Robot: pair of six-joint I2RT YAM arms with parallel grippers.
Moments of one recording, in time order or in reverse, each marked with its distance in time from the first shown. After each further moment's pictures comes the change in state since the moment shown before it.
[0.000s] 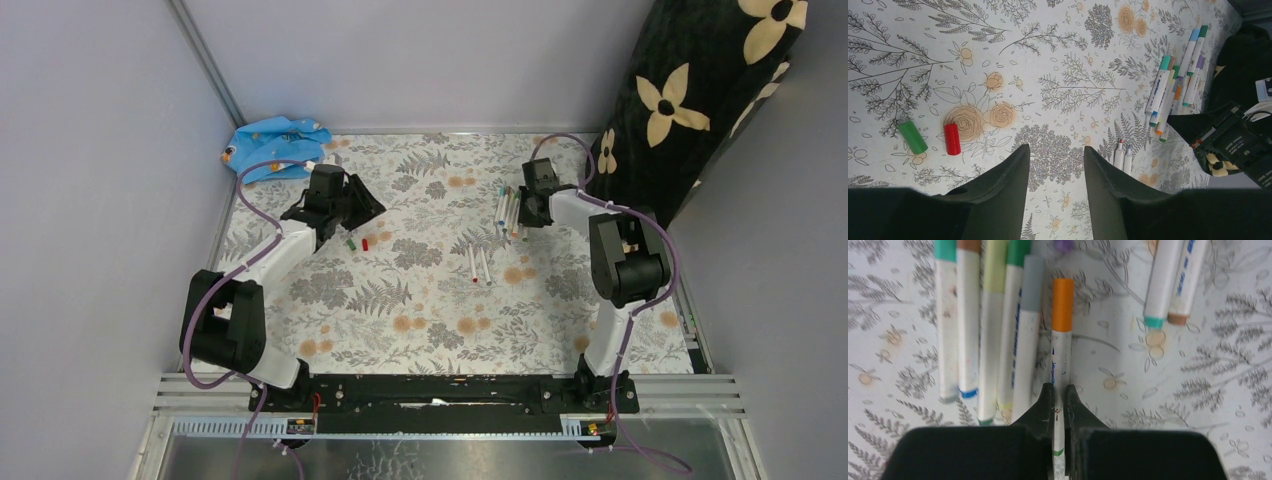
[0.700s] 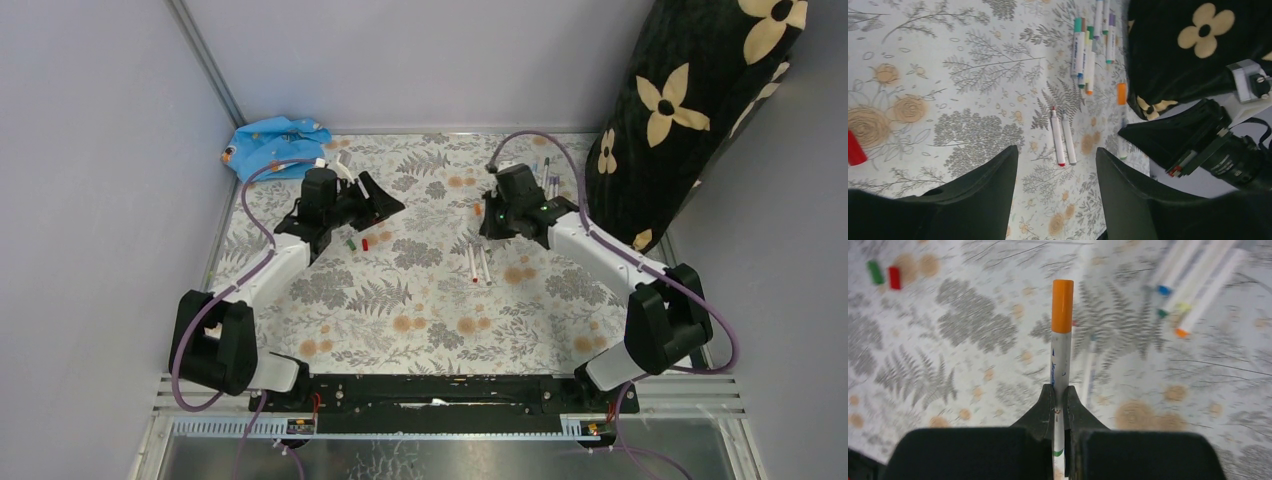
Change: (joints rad) left arm -0.006 -0.102 -0.086 0.168 0.267 -0.041; right arm 0.238 -0.419 -0.100 -0.154 -0.175 0.018
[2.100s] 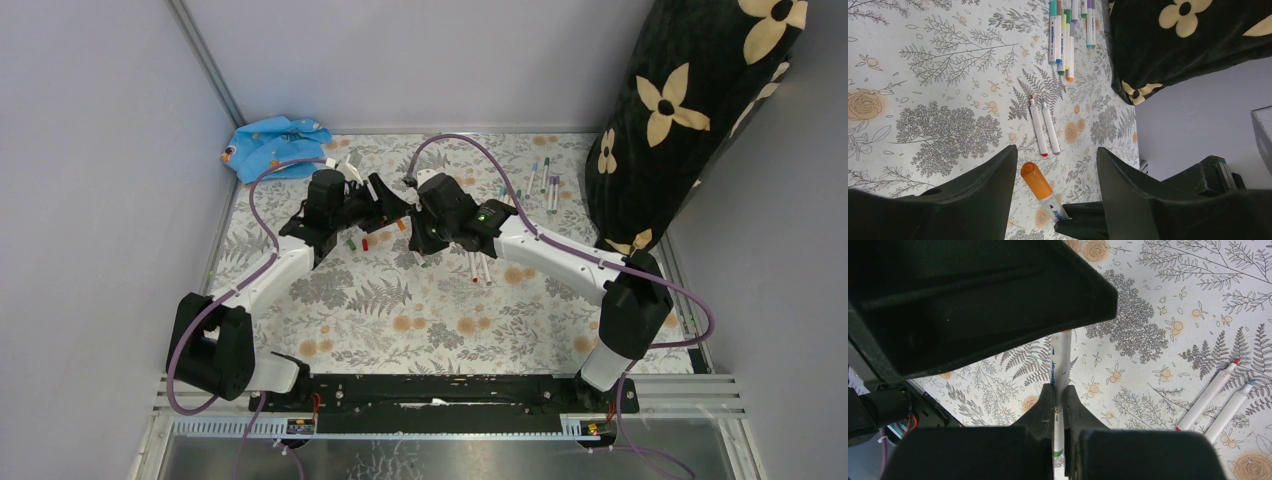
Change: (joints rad) left arm -0.065 -0.024 0.000 0.023 0.035 -0.024; right arm 0.410 0.161 0.283 -0.047 -0.007 0.069
